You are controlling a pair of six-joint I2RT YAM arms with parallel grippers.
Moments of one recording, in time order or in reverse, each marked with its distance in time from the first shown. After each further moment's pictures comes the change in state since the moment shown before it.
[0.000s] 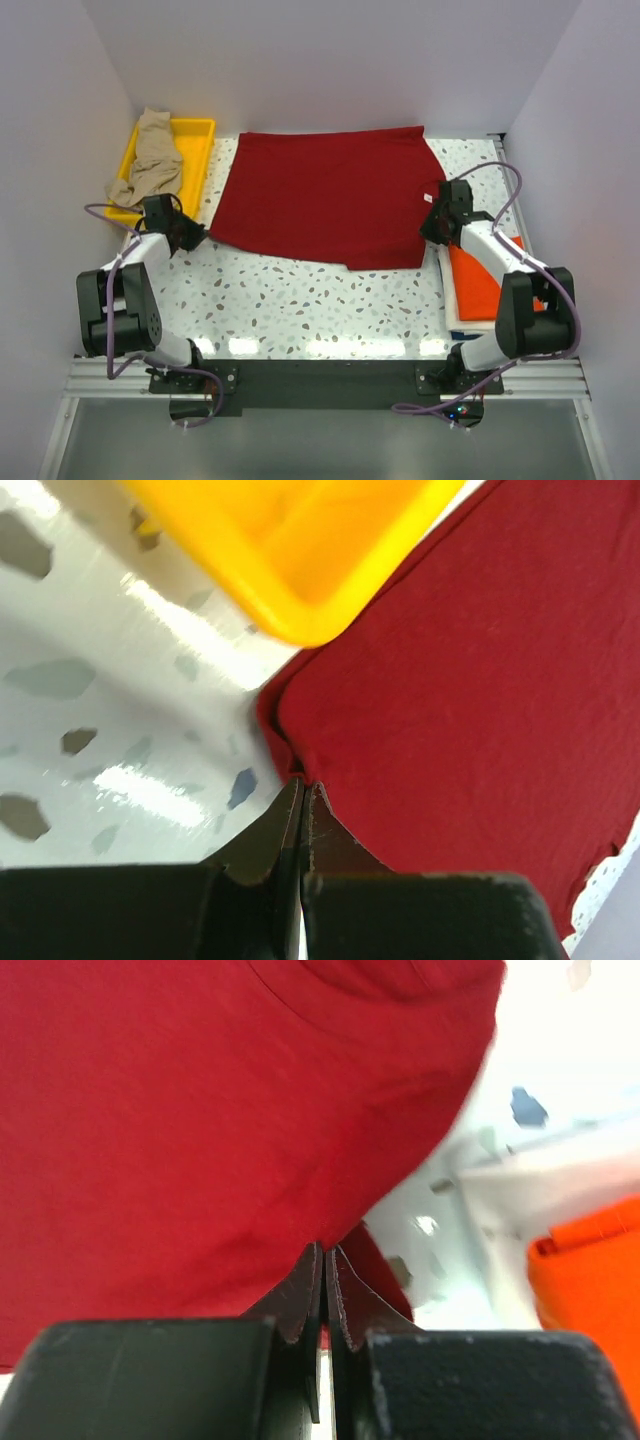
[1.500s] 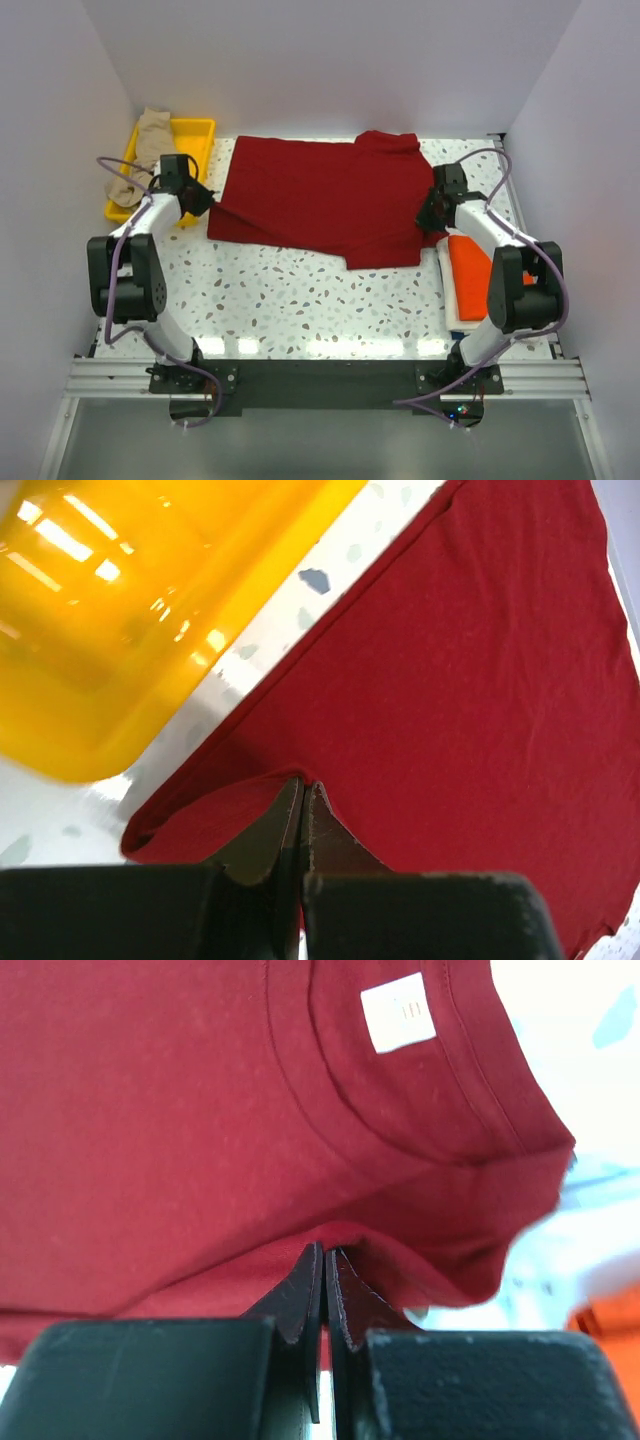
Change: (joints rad) left arm -0.116 0.150 0.329 -0.181 -0.166 0.000; right arm -0.005 0.122 0.136 -0.081 -0.019 -0.025
